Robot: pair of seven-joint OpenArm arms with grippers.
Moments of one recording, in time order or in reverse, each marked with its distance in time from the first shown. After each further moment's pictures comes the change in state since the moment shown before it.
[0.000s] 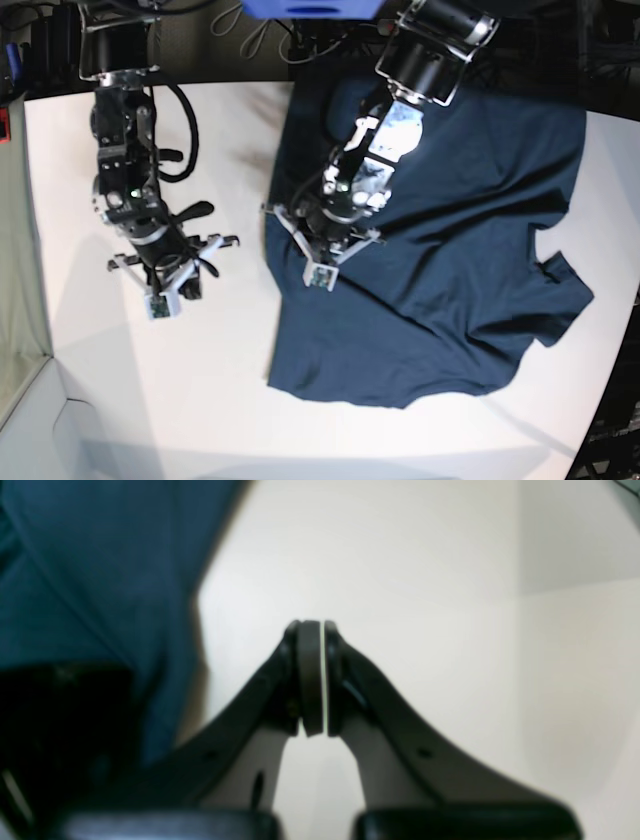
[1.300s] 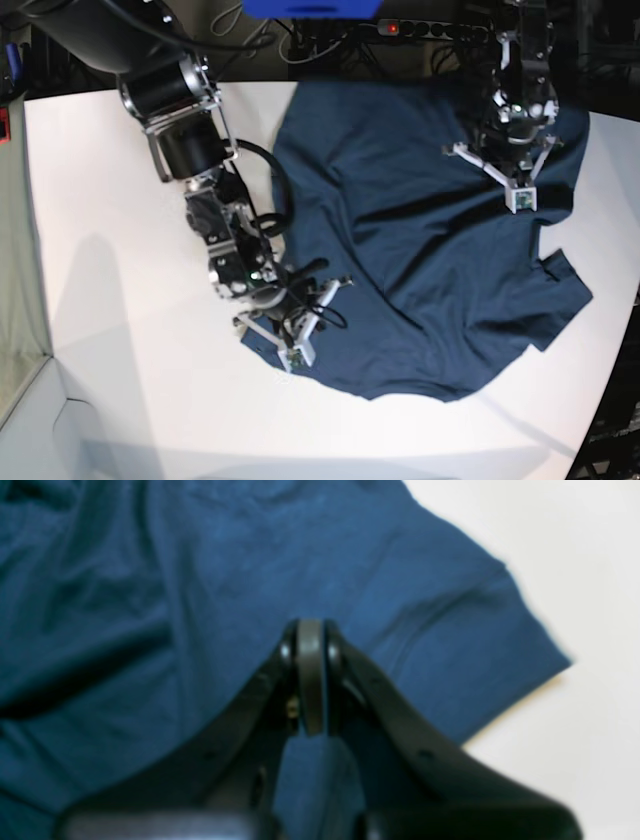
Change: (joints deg) left arm 24.1 -13.0 -33.8 25.9 -0.8 -0.6 13.5; right arm 22.8 -11.5 -16.2 -38.4 0.3 0.0 9.4
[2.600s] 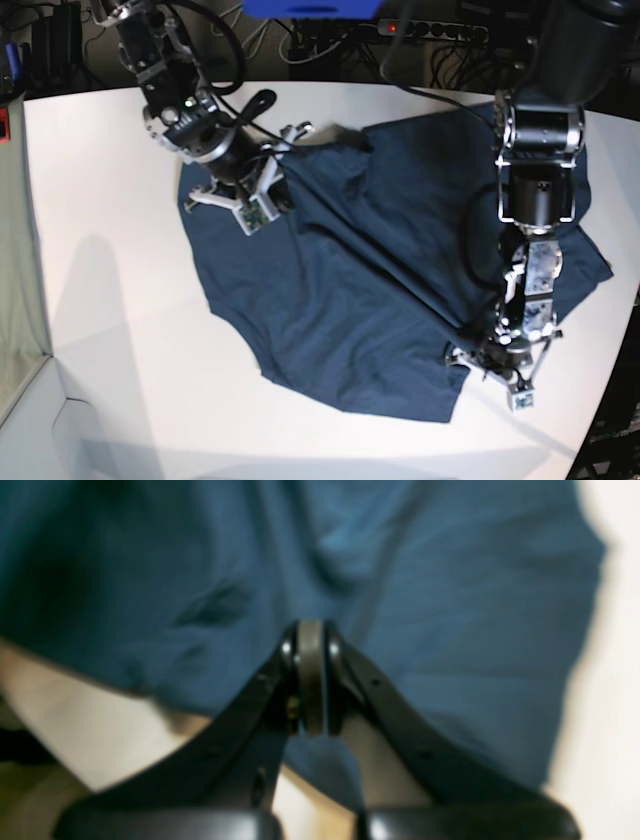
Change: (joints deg) left arm -49.8 -1.4 6.7 -38.7 -0.2 0.3 -8.0; right arm -36.8 15.5 -0.9 52.8 -0.6 0.4 -11.5
